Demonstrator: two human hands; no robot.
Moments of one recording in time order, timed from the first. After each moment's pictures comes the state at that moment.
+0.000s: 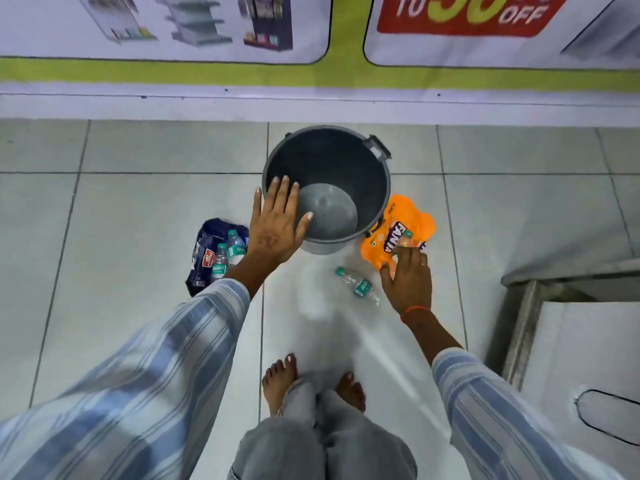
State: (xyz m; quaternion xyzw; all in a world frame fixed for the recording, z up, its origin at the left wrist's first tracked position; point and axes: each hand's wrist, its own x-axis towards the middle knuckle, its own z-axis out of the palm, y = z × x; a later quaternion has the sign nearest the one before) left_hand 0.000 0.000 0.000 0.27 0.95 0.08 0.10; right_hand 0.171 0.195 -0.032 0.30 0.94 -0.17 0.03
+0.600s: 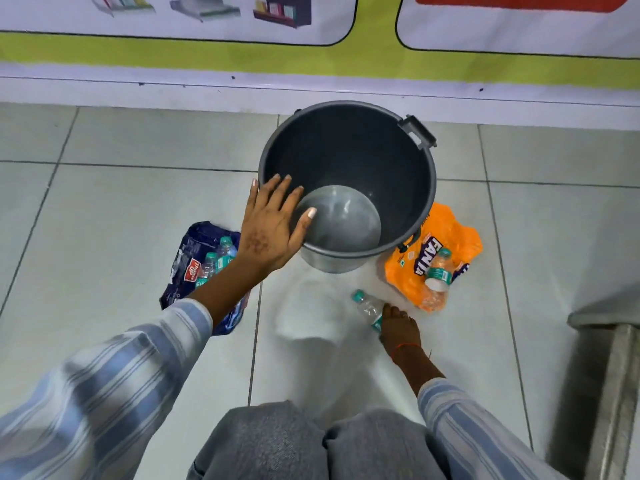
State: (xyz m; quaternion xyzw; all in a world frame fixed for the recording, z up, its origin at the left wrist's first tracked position) left_hand -0.034 -0.003 -0.111 0.27 0.96 0.13 0.00; right_hand 0.172 0.187 -0.256 0.20 0.92 -0.08 0.34
